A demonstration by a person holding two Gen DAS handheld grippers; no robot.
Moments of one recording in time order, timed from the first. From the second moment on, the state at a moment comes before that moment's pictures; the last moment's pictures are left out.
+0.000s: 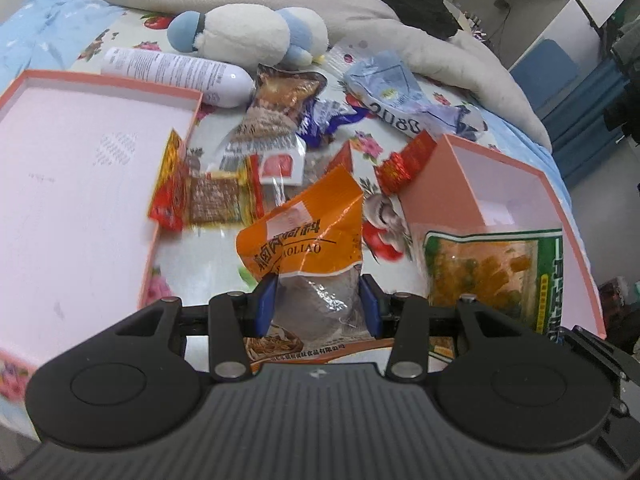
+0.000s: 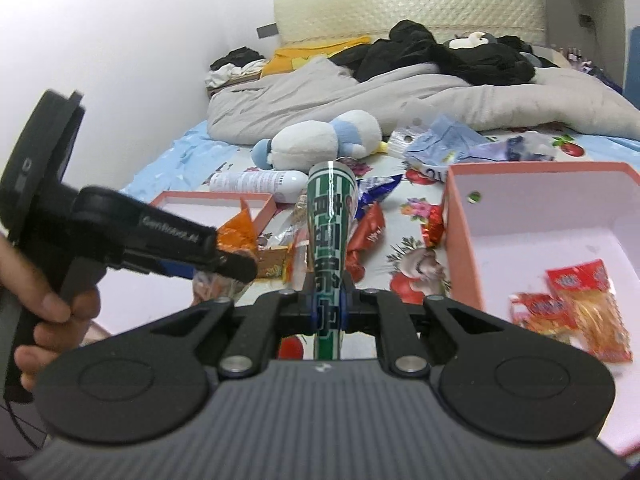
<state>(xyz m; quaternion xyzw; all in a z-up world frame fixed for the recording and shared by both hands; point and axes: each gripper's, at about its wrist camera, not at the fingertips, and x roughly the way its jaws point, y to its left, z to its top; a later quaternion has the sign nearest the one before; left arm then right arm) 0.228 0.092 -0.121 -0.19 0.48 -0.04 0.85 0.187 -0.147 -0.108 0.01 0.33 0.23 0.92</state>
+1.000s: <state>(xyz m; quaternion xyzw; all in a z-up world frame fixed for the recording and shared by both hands) 0.063 -0.020 -0.061 -0.23 0.43 -0.04 0.87 0.073 -0.232 -0.041 0.03 0.31 0.22 0.92</state>
